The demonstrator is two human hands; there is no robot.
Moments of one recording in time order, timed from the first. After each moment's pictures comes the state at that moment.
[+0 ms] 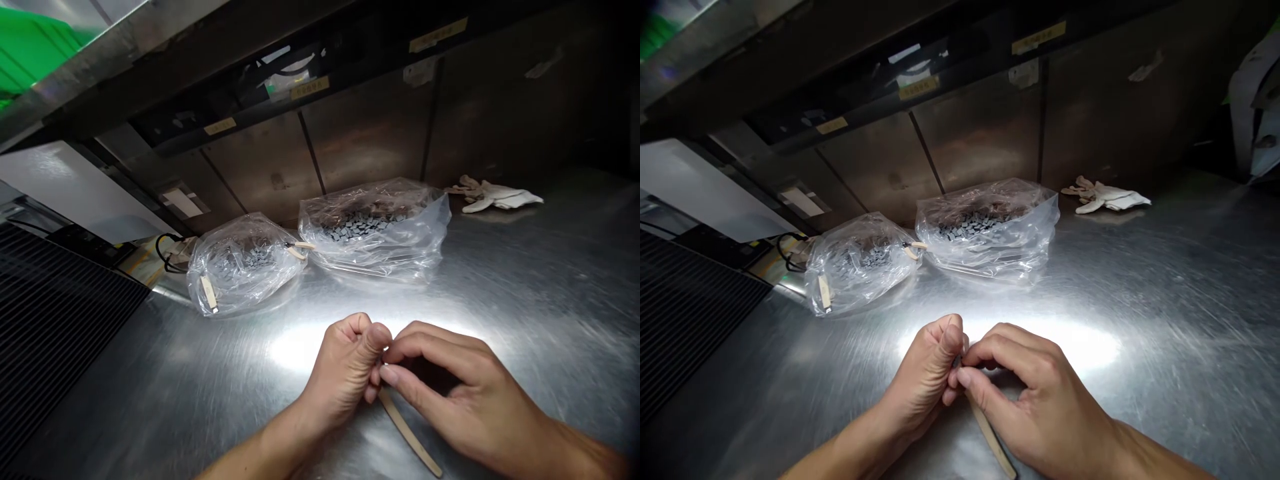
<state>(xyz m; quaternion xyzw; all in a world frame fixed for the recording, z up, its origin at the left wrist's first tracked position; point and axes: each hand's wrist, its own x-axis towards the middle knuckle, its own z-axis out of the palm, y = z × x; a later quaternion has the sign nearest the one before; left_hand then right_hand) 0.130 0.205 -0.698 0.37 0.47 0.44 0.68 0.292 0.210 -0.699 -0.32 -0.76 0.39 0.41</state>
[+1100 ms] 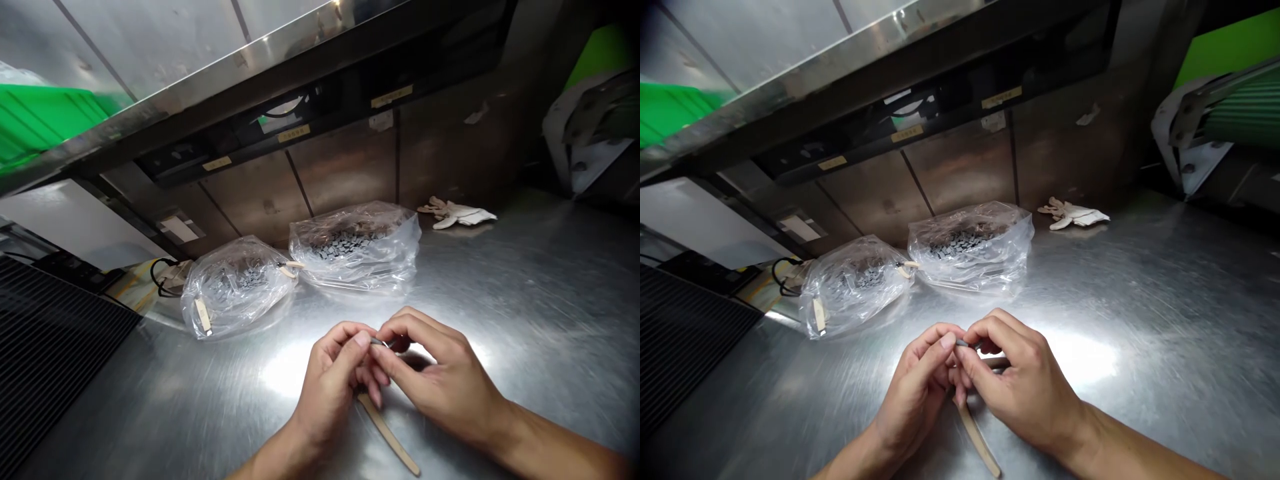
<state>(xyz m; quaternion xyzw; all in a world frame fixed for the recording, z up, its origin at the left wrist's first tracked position) 0.136 0.200 -0.687 0.38 0.42 0.47 0.67 0.295 0.216 -0.698 -0.37 -0.72 0.31 0.50</state>
